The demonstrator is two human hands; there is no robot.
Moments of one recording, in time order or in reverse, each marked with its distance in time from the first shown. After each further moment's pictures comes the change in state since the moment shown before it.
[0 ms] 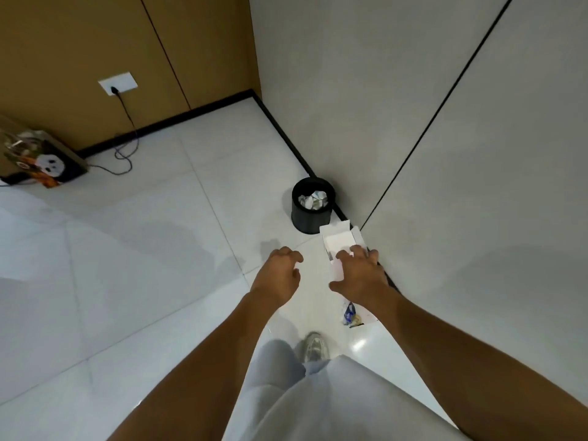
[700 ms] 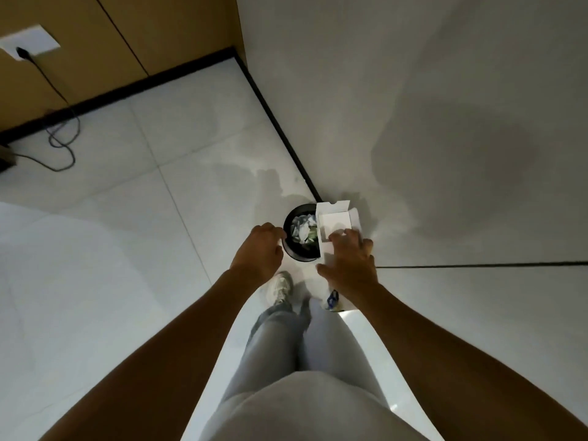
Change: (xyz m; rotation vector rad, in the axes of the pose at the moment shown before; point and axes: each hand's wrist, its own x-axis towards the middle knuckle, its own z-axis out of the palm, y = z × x) left_hand 0.413 -0.068 -0.083 0.003 -0.119 -0.067; right_hand 0.392 -0.015 -0.090 0.132 0.025 0.066
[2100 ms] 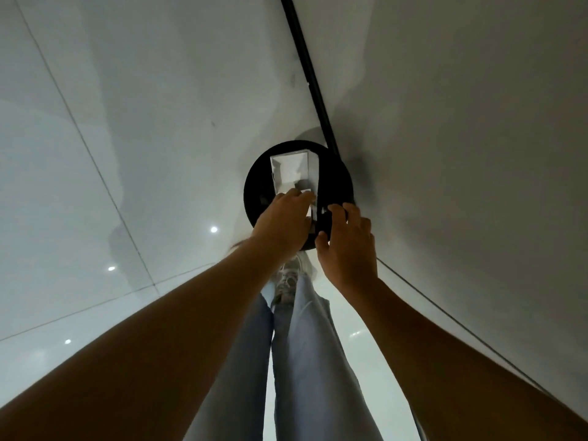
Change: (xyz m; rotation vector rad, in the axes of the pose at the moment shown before) left_hand 0.271 -0.075 0.297 -0.100 -0.180 -0.138; right_hand 0.240 0.138 0.253 -0.087 -0.161 -0.053
